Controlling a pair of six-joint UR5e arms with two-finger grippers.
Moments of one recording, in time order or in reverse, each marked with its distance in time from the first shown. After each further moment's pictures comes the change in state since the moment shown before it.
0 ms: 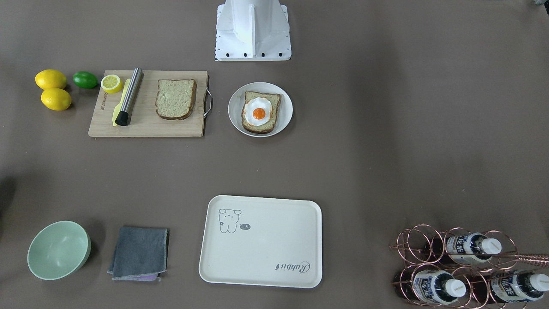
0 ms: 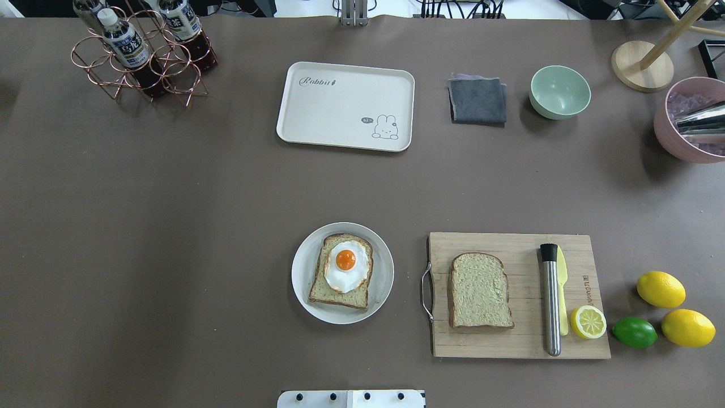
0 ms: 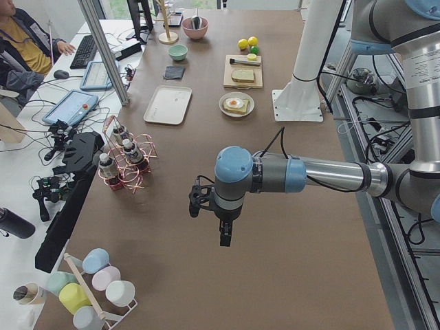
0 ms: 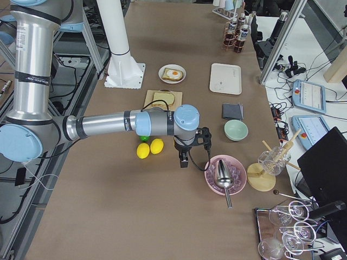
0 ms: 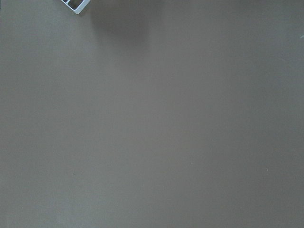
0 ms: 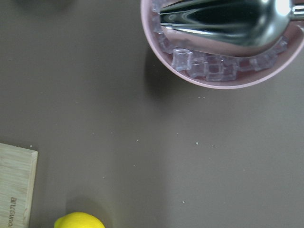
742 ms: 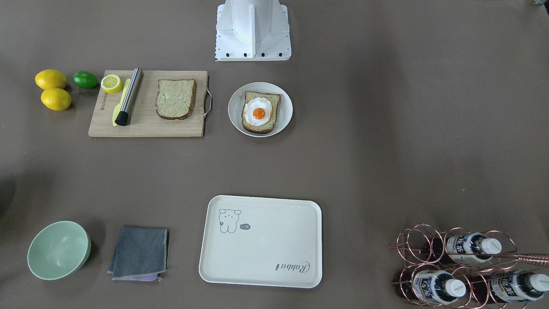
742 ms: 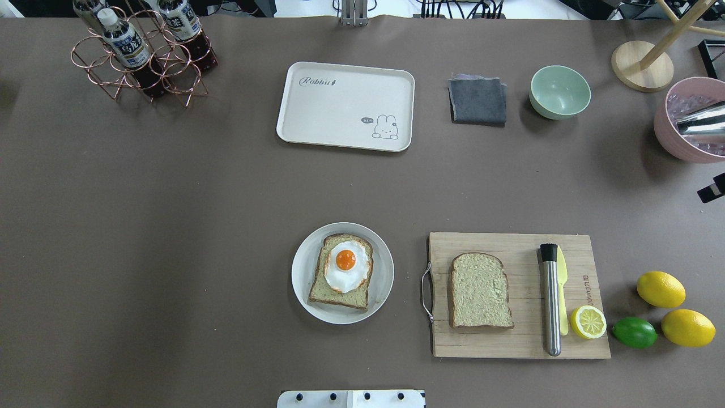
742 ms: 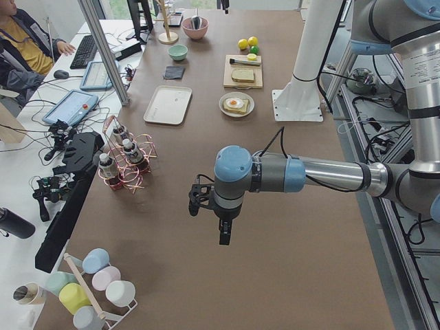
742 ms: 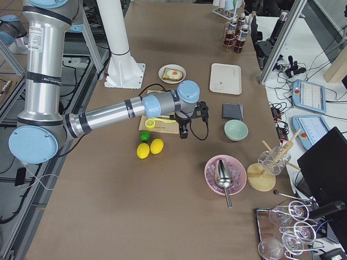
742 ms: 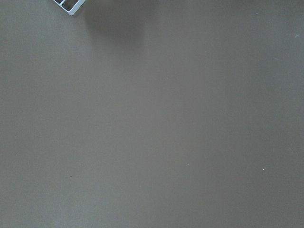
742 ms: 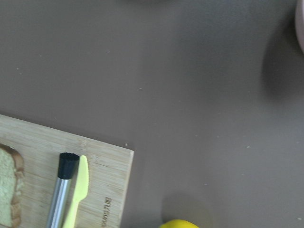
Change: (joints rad) left arm 0.009 -0.003 -0.003 -0.005 -0.007 0.002; right arm -0.244 0.019 0.125 0.127 0.054 0.342
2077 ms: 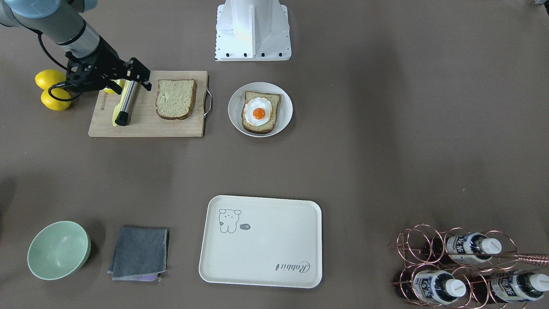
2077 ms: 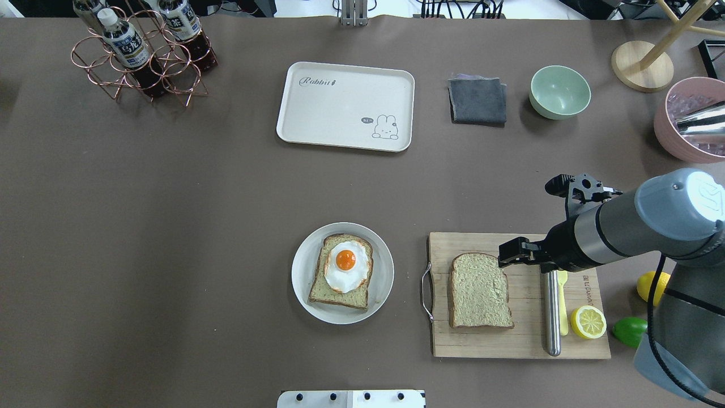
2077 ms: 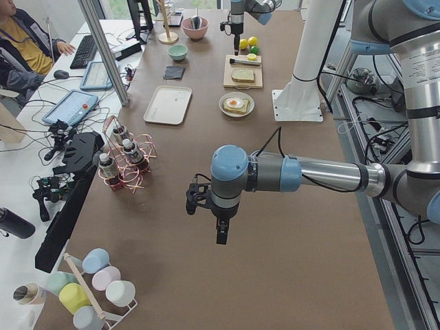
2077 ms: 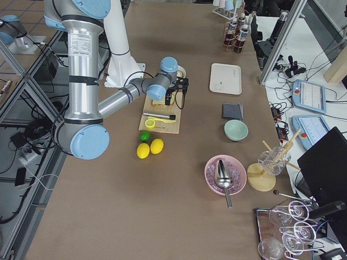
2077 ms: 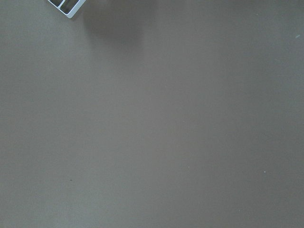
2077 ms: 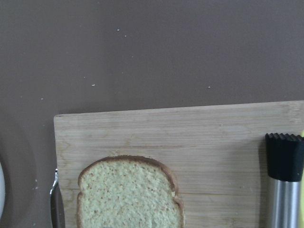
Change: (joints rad) left arm 0.008 -0.013 0.012 0.001 0.007 -0.001; right arm -0.684 0.141 0.024 0.395 -0.469 1.017
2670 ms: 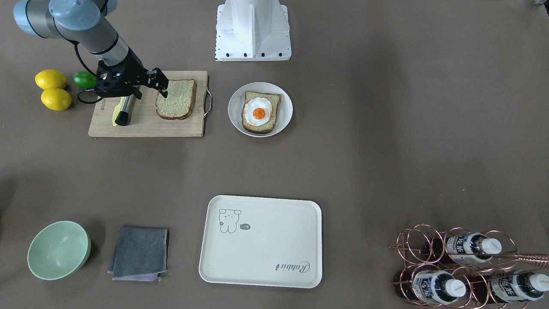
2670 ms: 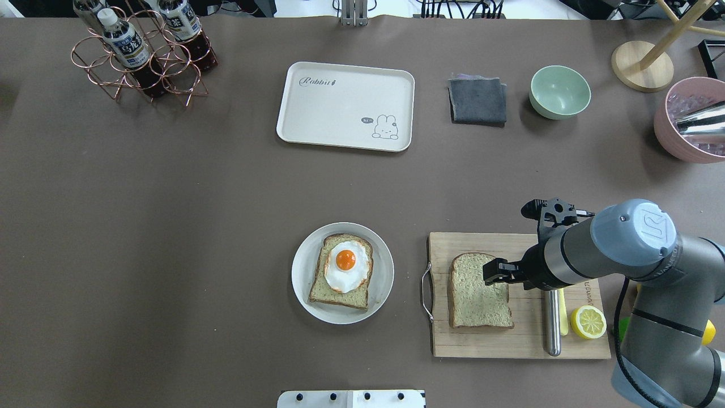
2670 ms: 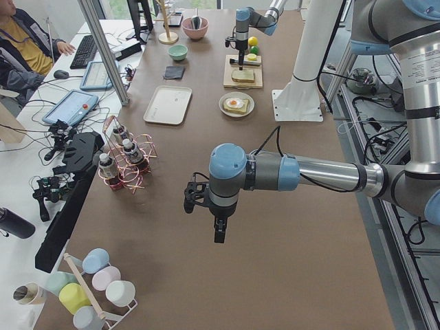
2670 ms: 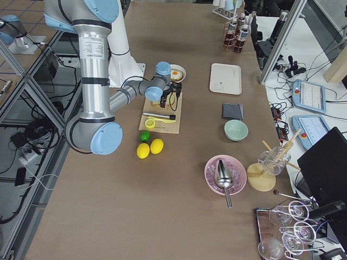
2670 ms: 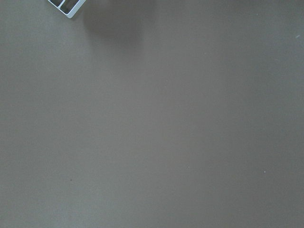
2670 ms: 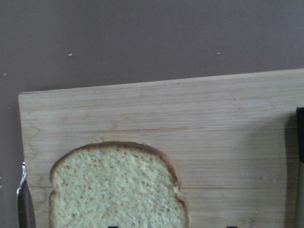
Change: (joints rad) left arm 0.000 -0.013 0.001 0.000 0.001 -0.003; right arm -0.088 0.026 -0.061 0.003 -0.067 0.044
